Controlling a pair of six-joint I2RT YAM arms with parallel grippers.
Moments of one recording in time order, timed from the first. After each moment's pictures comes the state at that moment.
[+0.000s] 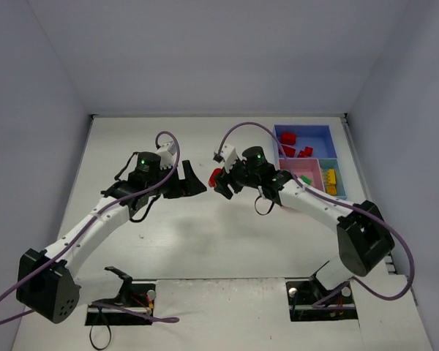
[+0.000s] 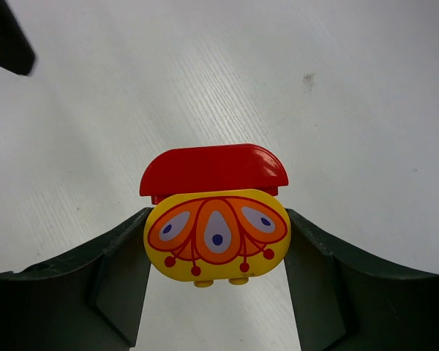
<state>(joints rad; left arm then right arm) -0.45 1.17 0.91 -0.36 0.34 -0.58 0.64 1.57 1.01 -0.02 -0.33 -0.25</state>
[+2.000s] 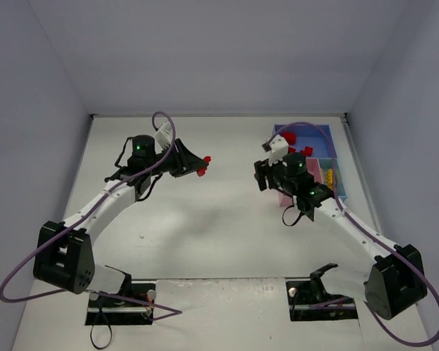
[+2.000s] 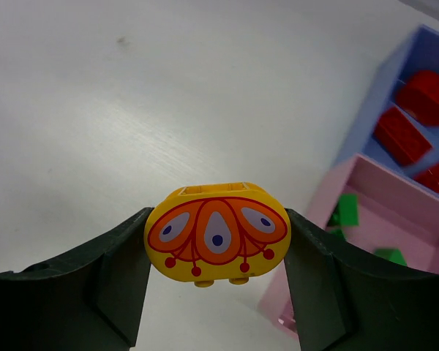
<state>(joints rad) -0.32 1.40 0.97 0.08 0.66 -0.86 0.46 1.19 0.78 -0.06 -0.08 -0.11</state>
